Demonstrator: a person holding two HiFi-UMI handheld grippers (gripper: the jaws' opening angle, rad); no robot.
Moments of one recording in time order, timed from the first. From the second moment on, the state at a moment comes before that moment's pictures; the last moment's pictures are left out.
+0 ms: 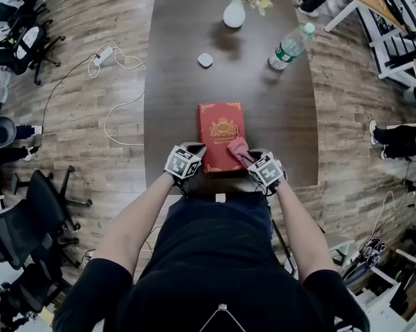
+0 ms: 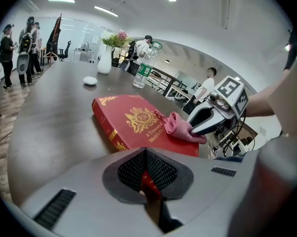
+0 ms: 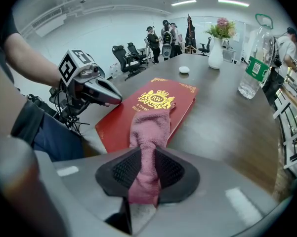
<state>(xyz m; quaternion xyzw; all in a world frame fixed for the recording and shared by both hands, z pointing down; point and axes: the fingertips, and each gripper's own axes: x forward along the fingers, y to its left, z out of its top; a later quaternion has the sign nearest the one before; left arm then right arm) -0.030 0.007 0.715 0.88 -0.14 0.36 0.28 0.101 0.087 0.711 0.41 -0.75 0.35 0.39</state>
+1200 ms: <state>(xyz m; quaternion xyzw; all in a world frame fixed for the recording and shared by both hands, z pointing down) -0.014 -0.018 0.717 0.88 -0.12 0.36 0.27 0.063 0.079 0.710 0.35 -0.77 0.33 0.41</state>
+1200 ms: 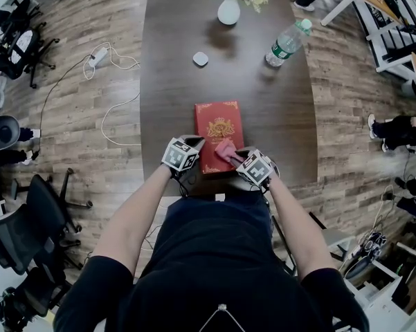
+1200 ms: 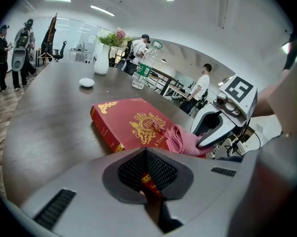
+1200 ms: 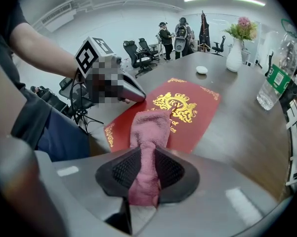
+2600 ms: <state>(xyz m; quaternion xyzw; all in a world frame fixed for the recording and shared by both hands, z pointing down) -0.018 -0.020 0.717 0.87 -0.10 0.36 0.31 -0.044 0.056 0.711 0.25 -0.82 0.32 0.42</state>
